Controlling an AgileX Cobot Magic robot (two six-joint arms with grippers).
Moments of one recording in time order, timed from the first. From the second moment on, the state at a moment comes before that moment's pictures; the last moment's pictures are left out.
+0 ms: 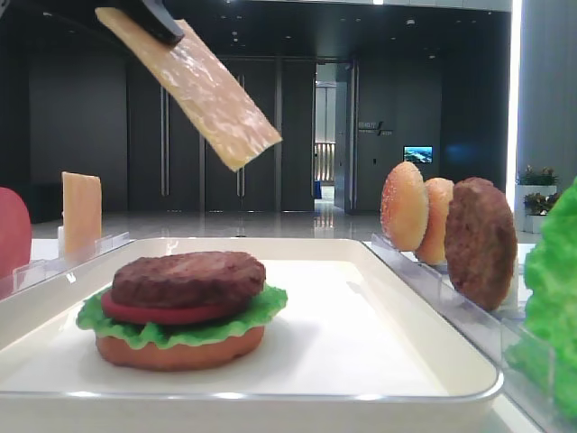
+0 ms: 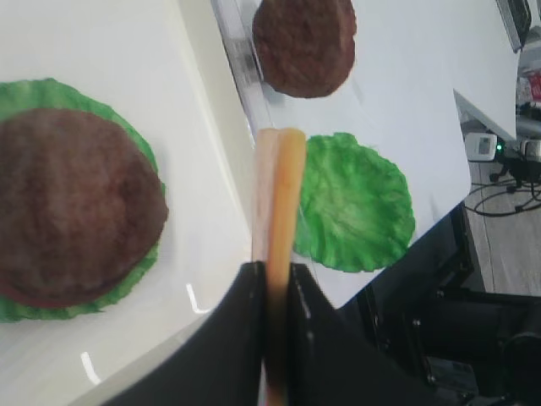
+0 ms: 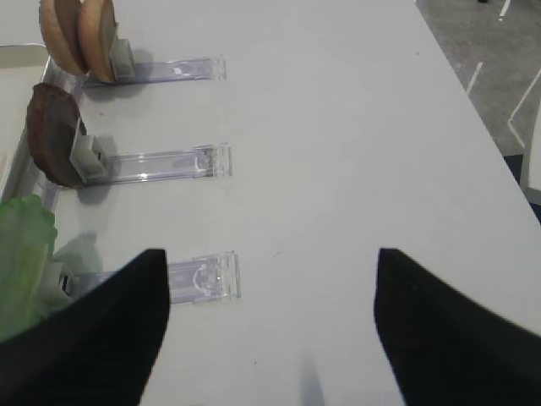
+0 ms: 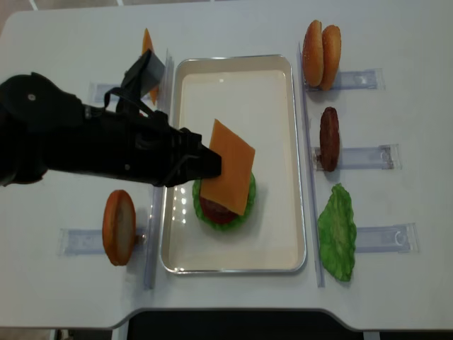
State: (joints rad) left arm -0.44 1.35 -0.74 -1.09 0.66 0.51; right arm -0.10 -0.01 -0.51 0.07 1.14 -0.06
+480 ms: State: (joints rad) left arm -0.41 1.39 -0.73 -1.12 0.69 0.57; right arm -0.10 -0.01 -0.51 0.07 1.14 -0.06
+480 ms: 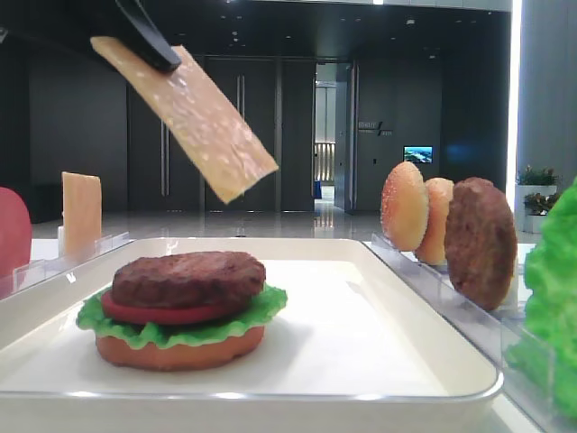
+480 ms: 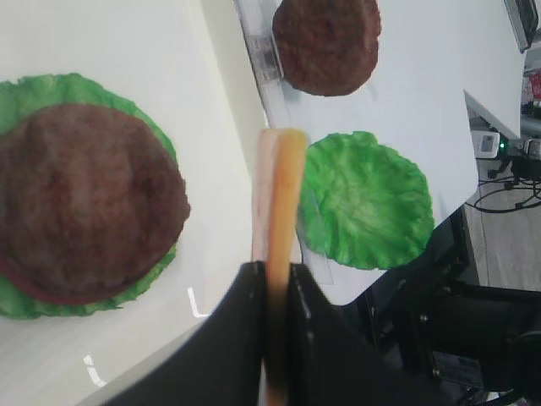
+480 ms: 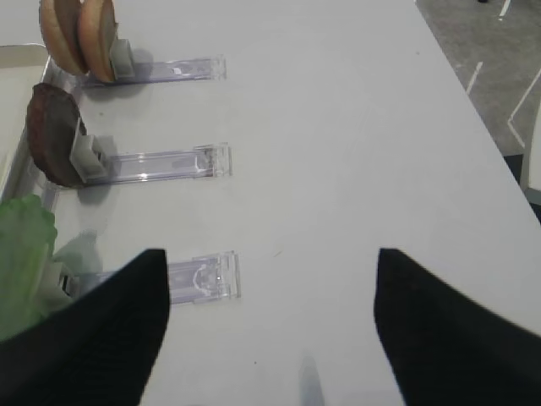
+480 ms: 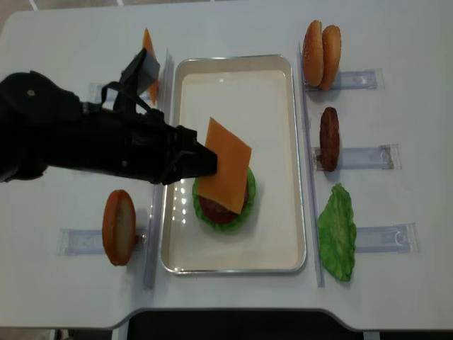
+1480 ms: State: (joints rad) left arm -0.36 1.52 -0.73 -1.17 0.72 0.69; right arm -0.10 -0.01 -0.51 0.07 1.14 -0.06
